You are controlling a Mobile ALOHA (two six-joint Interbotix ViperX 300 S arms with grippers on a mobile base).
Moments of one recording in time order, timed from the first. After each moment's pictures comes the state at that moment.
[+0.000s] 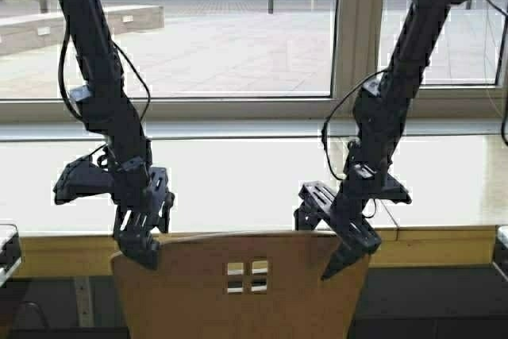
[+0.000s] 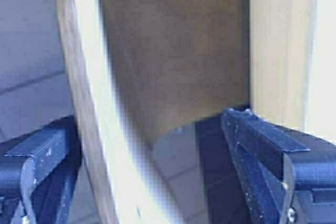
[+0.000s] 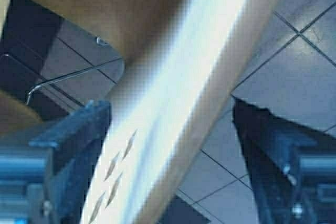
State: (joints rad) left arm -0.38 0.82 0.39 -0.95 -0.15 -0.81; right arm 0.36 0.97 0.16 1.17 0.25 0.05
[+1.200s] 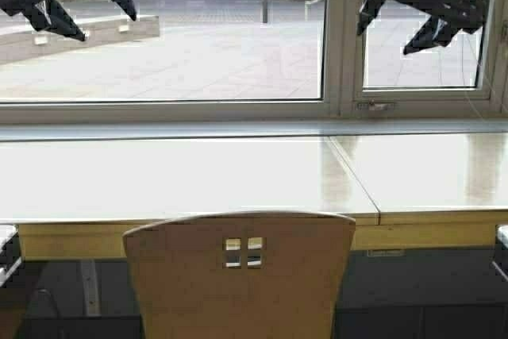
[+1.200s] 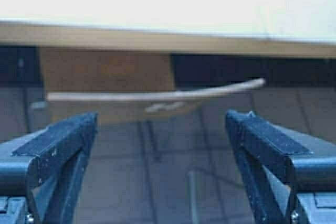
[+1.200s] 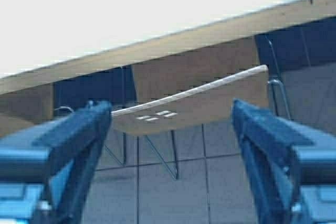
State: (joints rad) left arm -0.31 -0.50 0.96 -0.51 0.13 0.16; right arm 0.35 -0.28 0.88 0.37 0.00 0.04
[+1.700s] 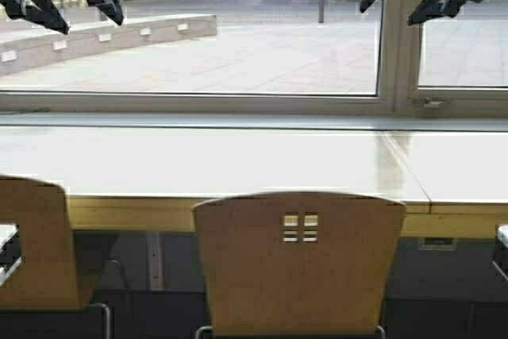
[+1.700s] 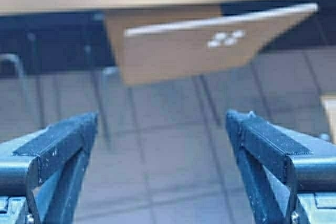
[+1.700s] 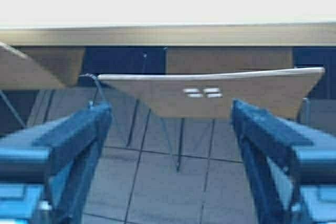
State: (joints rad) left arm -0.31 -0.65 1.04 -0.36 0.20 0.21; right arm 0.35 -0.35 0.87 0.22 0.02 0.04
